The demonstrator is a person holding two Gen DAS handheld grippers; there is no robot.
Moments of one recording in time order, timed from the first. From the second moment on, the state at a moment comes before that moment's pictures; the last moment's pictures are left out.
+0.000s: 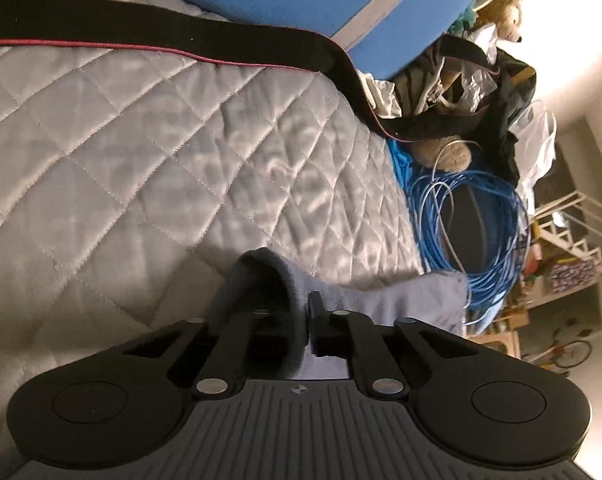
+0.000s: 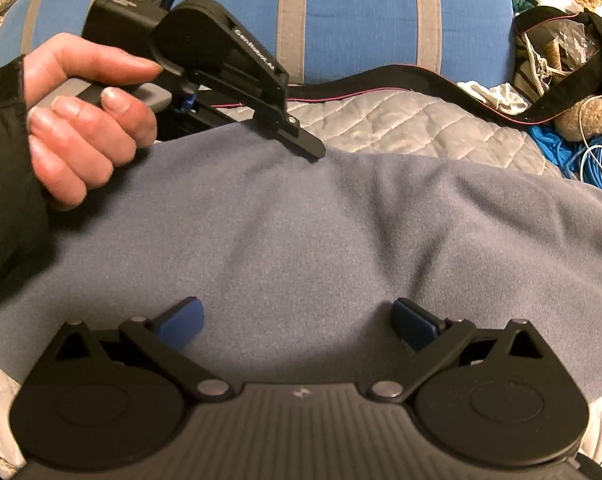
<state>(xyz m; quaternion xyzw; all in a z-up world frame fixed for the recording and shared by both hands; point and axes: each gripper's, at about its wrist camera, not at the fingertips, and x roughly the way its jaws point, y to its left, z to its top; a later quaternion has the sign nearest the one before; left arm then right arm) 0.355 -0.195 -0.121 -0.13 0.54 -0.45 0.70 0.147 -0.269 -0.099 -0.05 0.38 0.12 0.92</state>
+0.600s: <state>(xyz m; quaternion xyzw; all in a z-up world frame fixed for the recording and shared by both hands) 0.378 -0.207 -0.149 -0.18 0.57 -0.51 0.62 0.145 -0.266 -0.099 -0.05 0.37 0.12 0.92</state>
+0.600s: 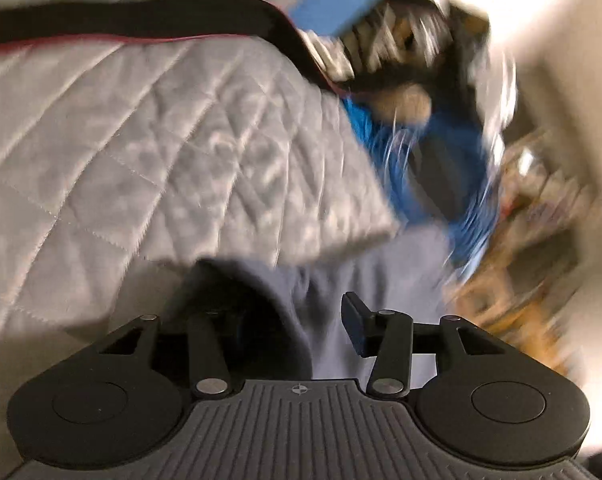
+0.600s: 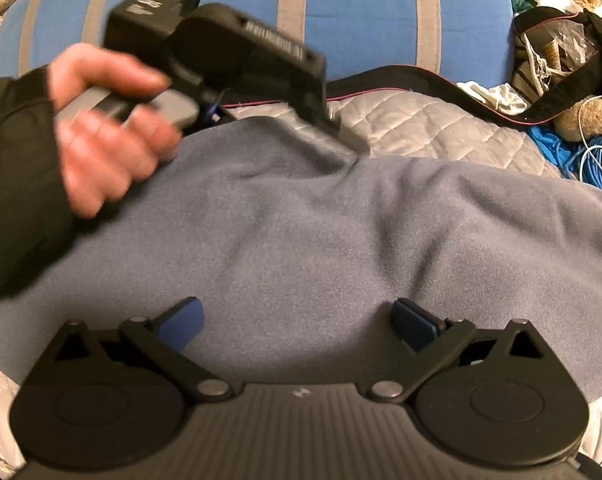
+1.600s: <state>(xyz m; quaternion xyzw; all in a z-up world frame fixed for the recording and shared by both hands) 0.300 -0.094 -0.029 0.03 0.39 -0.31 0.87 0.145 -0.264 -0.099 -0.05 0.38 0.11 0.92</state>
